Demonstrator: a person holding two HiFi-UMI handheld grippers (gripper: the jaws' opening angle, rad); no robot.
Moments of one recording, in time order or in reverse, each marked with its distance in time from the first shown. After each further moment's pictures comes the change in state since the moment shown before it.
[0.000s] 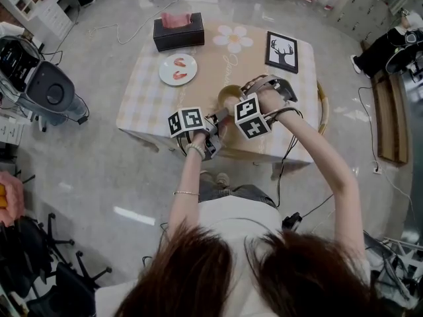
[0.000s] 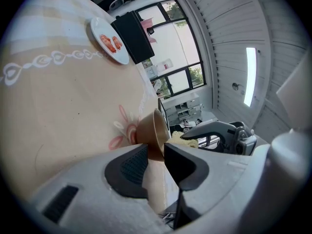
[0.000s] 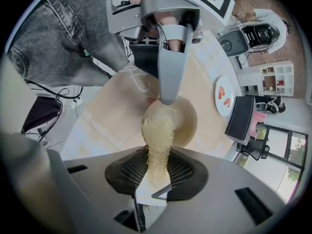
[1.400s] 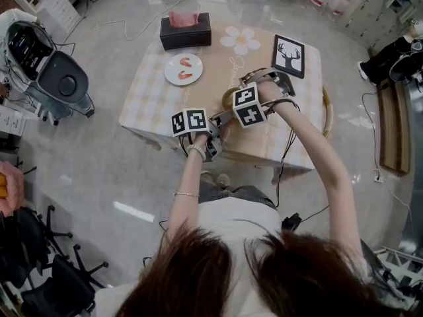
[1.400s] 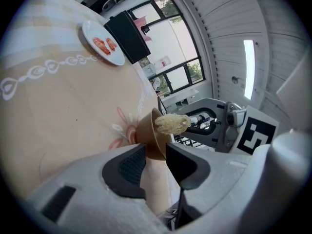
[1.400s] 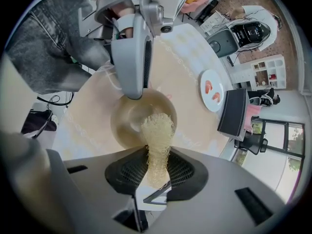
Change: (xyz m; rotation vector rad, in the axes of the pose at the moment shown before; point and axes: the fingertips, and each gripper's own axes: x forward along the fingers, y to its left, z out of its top) left arm 0.000 0.000 -0.001 0.064 0.024 0.024; right arm 0.016 -0.044 -0.006 0.079 -0.040 -0.044
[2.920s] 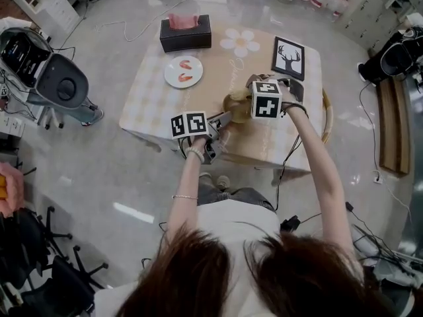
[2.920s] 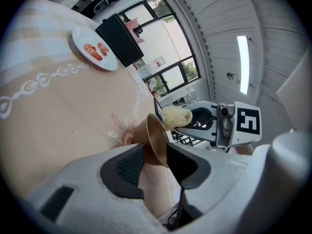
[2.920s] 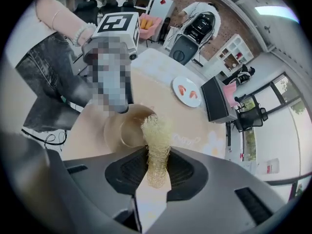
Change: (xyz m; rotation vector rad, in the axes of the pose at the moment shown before) left arm 0.000 -0.007 0.008 0.067 -0.003 -0.016; right arm -0.016 -0.014 -0.007 0.388 -0.300 -0.027
